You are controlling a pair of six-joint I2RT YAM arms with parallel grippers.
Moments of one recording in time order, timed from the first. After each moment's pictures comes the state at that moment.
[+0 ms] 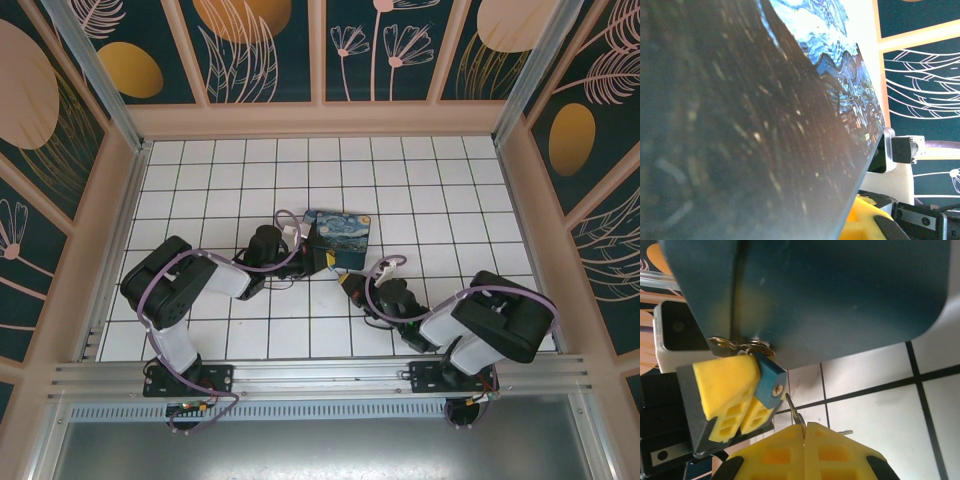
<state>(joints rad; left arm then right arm) -0.64 1.80 0.59 0.80 0.68 -1.04 0.92 1.50 0.12 1.06 0.10 1.39</state>
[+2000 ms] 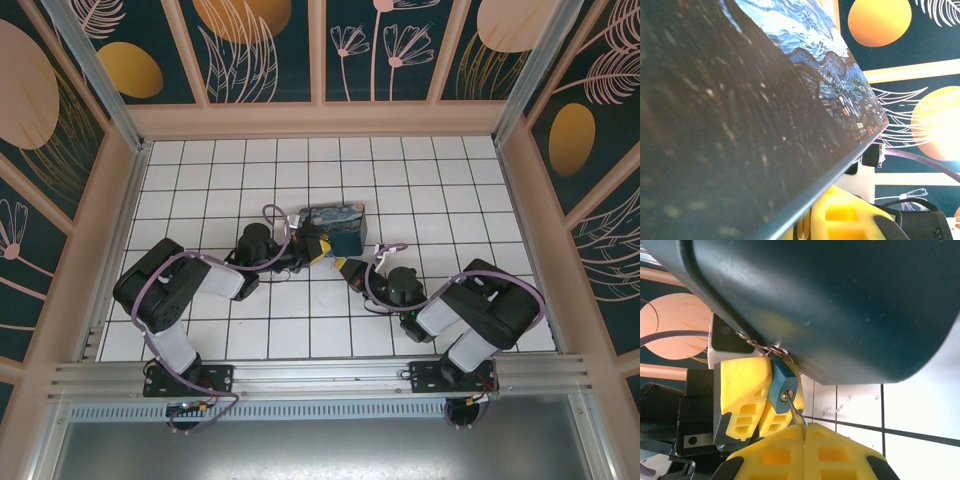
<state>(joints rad) -0.61 1.76 0.56 0.97 0.68 -1.26 0.78 1.59 0.16 1.30 -0.12 1.31</state>
